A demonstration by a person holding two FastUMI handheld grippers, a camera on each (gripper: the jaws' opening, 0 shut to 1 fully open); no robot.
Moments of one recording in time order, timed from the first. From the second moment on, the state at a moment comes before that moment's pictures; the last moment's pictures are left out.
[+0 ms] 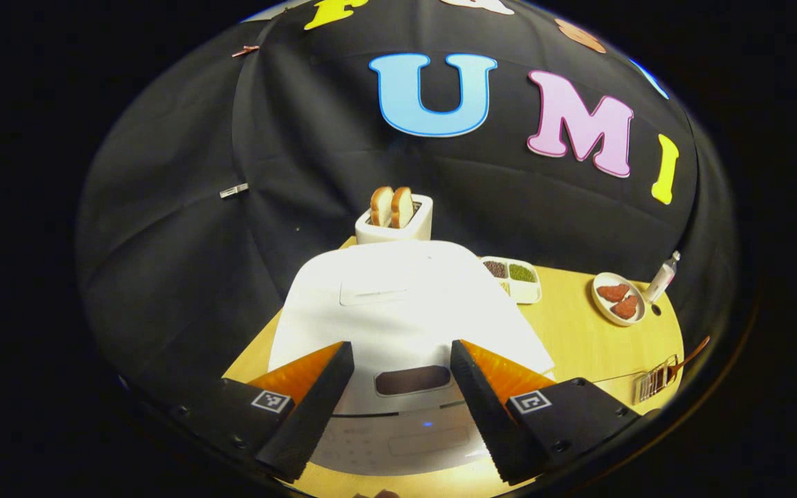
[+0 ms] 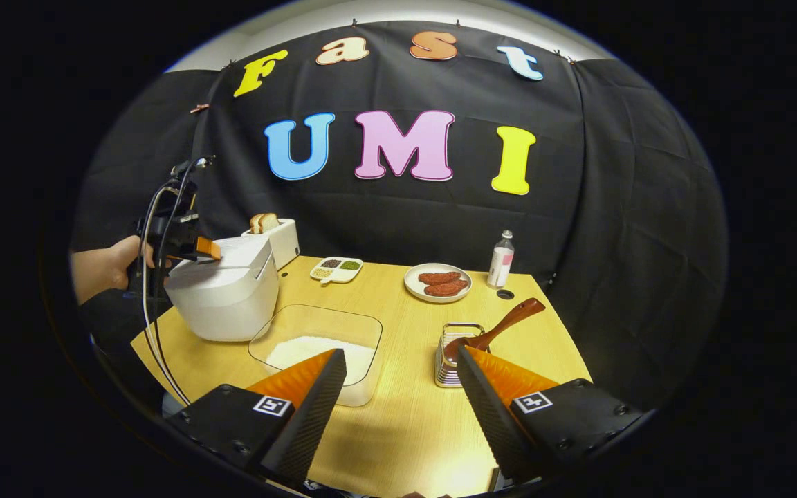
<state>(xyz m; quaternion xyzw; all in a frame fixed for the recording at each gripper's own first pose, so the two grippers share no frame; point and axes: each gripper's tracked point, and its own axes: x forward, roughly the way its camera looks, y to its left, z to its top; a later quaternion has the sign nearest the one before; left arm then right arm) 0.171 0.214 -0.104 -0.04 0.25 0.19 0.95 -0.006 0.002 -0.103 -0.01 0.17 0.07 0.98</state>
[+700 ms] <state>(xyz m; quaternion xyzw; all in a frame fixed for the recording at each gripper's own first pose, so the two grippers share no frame) 0.156 0.187 -0.061 -0.04 0.18 0.19 0.97 0.017 -0.023 -0.079 0.00 0.14 0.08 0.99</state>
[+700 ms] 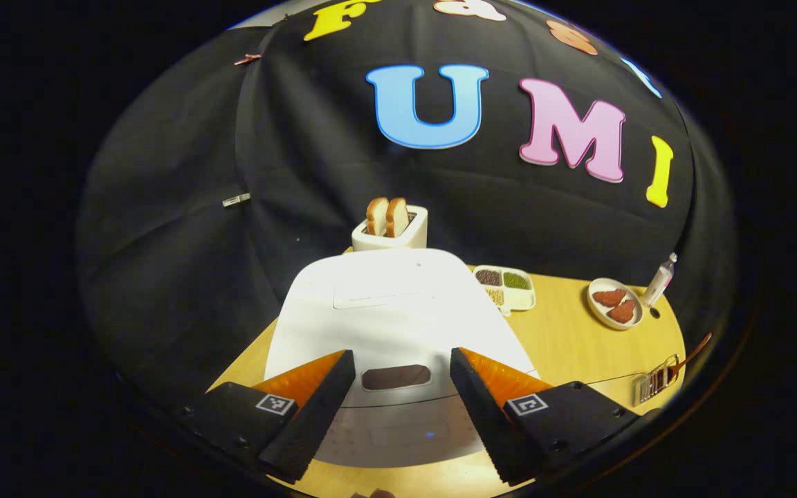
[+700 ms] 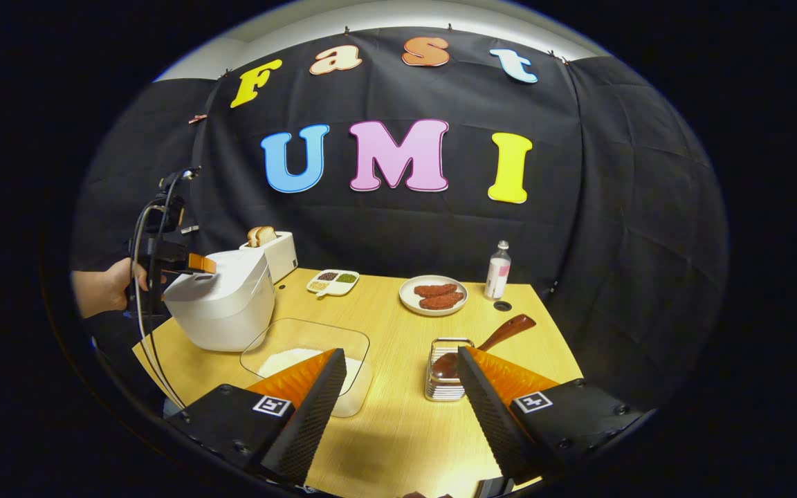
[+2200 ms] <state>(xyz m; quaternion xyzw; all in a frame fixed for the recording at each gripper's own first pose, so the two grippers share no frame) -0.049 0.051 0.058 -0.01 -0.04 0.07 1.00 -0.056 -0.012 0.030 0.04 0.01 -0.04 1.00</state>
